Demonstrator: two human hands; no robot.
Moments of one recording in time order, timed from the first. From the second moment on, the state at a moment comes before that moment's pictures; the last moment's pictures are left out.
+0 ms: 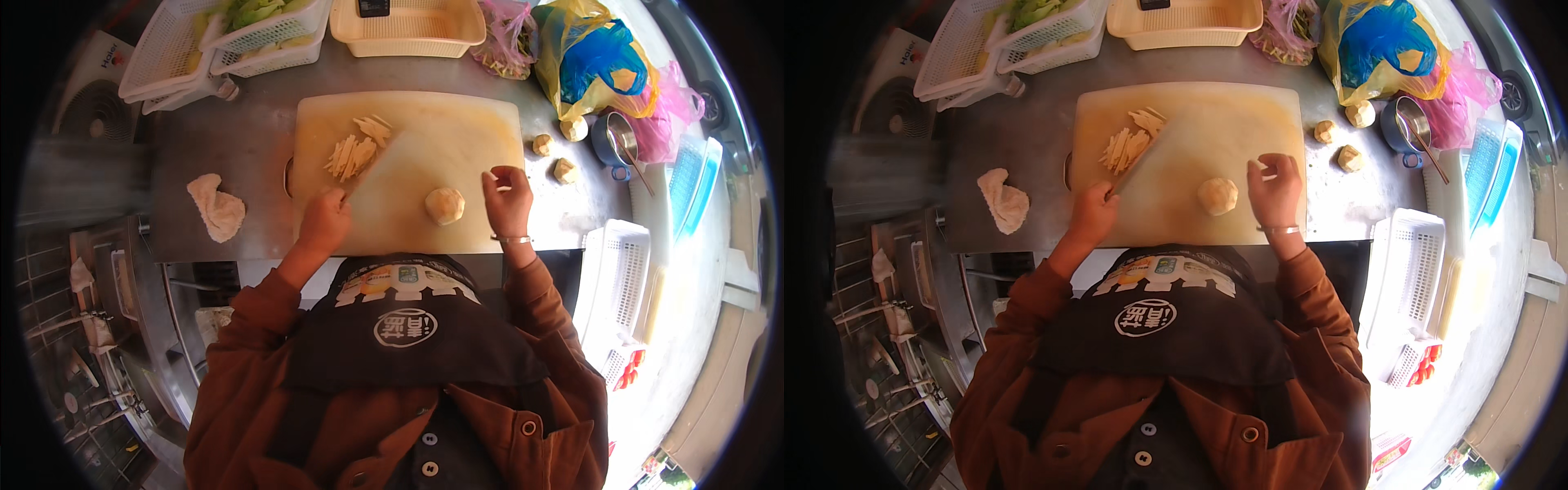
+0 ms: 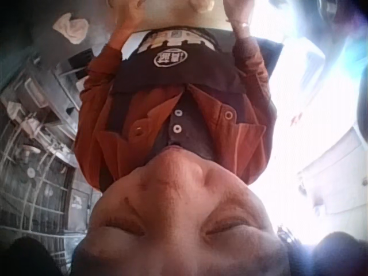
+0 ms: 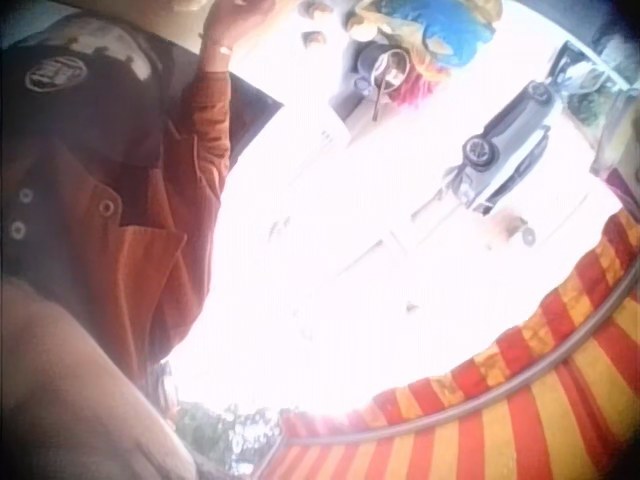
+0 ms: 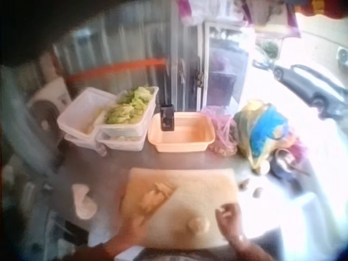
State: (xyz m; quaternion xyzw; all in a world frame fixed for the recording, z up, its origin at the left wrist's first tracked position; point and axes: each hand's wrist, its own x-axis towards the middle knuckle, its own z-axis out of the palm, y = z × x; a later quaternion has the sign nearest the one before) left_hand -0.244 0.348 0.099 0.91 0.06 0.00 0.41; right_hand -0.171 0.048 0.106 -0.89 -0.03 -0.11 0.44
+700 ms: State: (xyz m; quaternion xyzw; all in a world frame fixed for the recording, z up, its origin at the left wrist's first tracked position) left_hand -0.245 0.310 0.108 0.95 -0.04 -0.14 0.28; right_hand -0.217 0.110 0.073 -0.84 -0.30 -0.06 0.45
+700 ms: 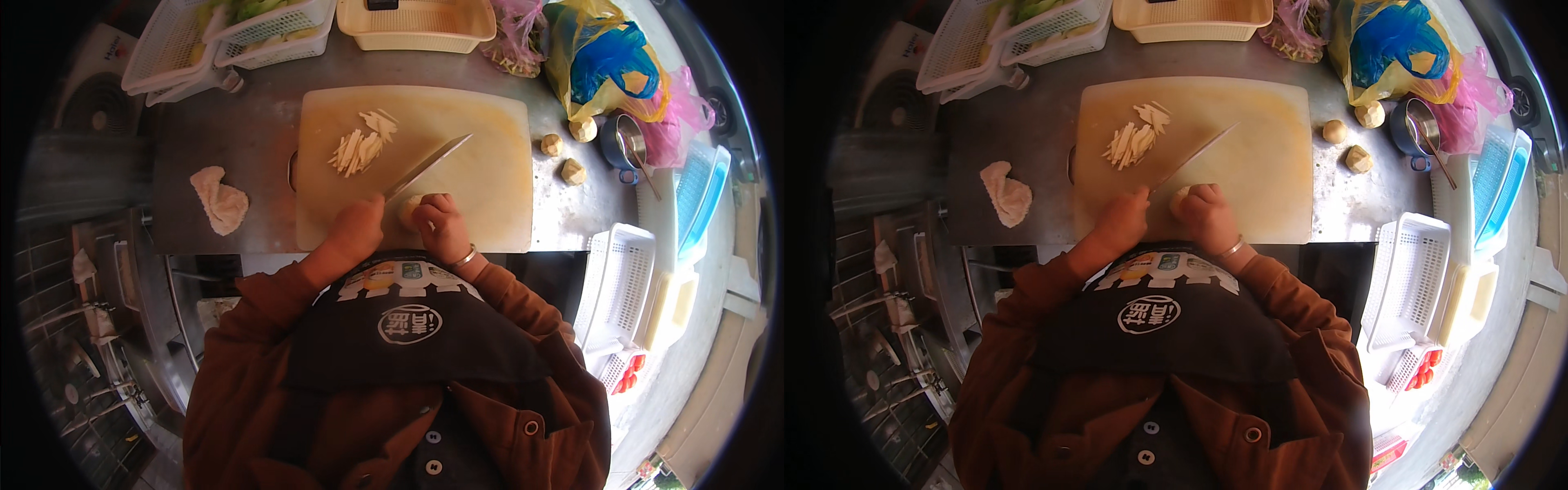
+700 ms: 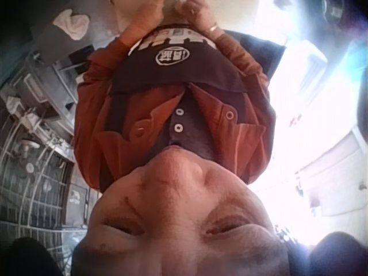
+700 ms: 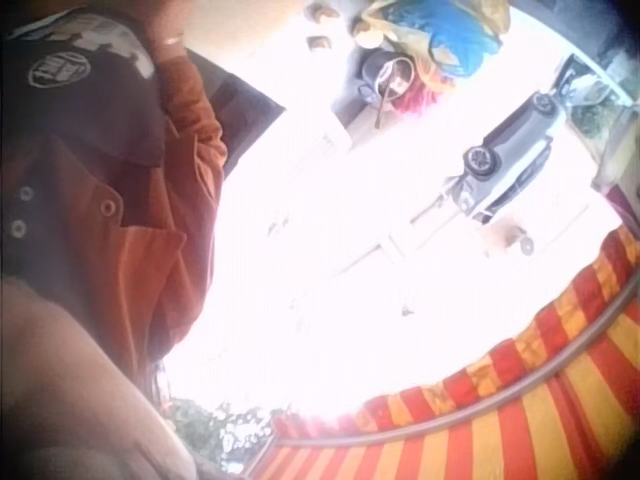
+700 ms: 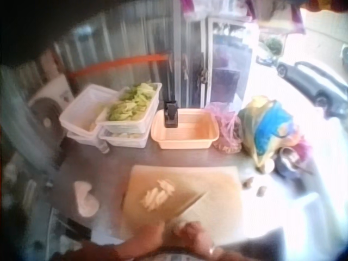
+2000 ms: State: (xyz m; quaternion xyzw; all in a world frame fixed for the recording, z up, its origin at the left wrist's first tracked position) left_hand -0.246 0.276 0.117 0.95 -0.08 -0.16 0.27; right_hand -0.226 0.111 0.081 -0.83 -0.29 -0.04 0.47
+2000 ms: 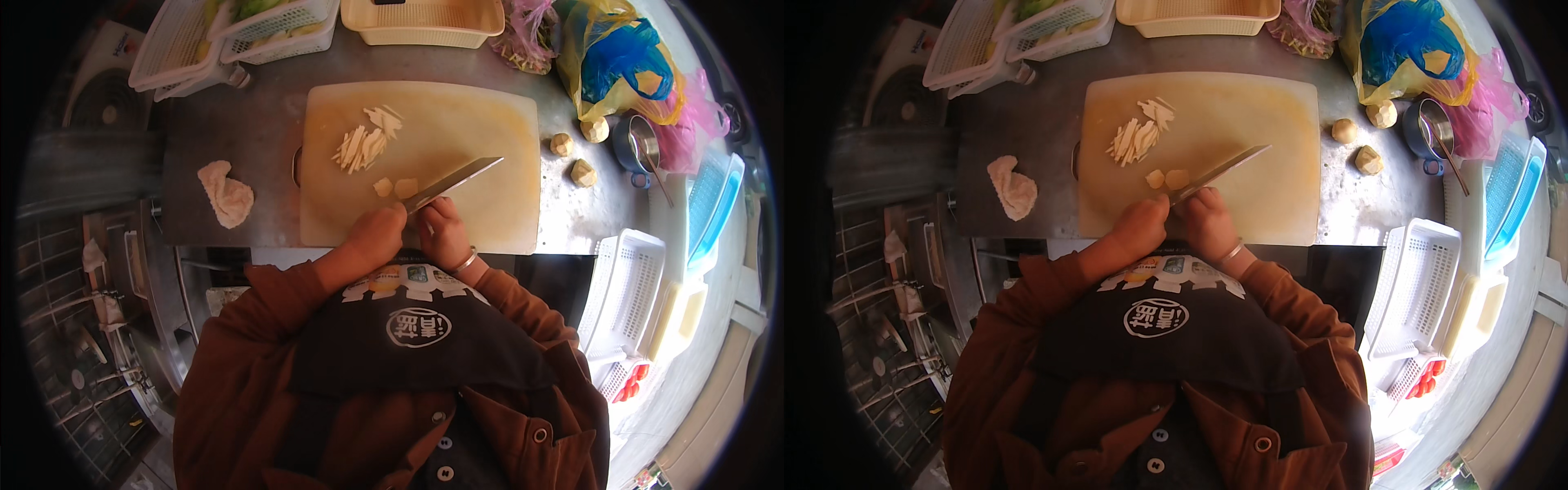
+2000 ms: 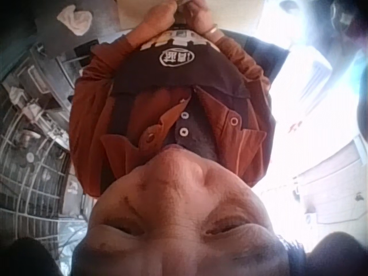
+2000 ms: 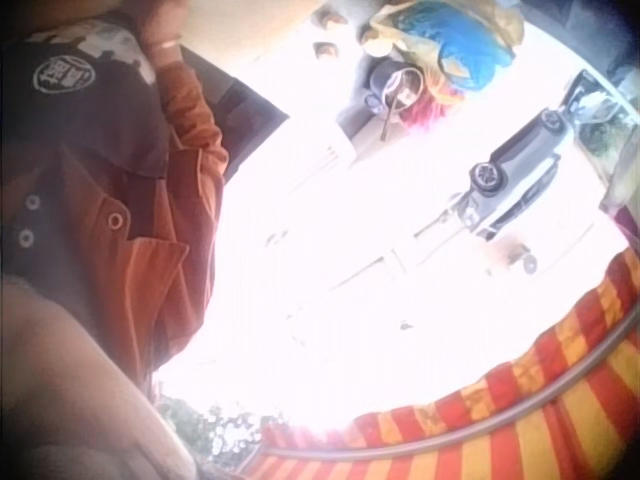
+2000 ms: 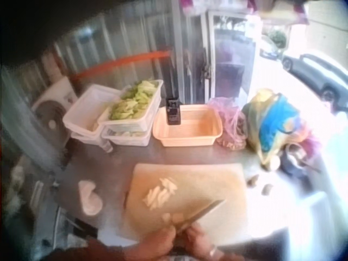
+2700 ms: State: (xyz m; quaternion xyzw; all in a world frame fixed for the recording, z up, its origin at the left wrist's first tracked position) left_hand -0.245 0.277 0.124 0.94 -0.07 -0.15 0.29; right_hand -0.228 0.105 0.074 -0.84 -0.30 -0.03 0.46
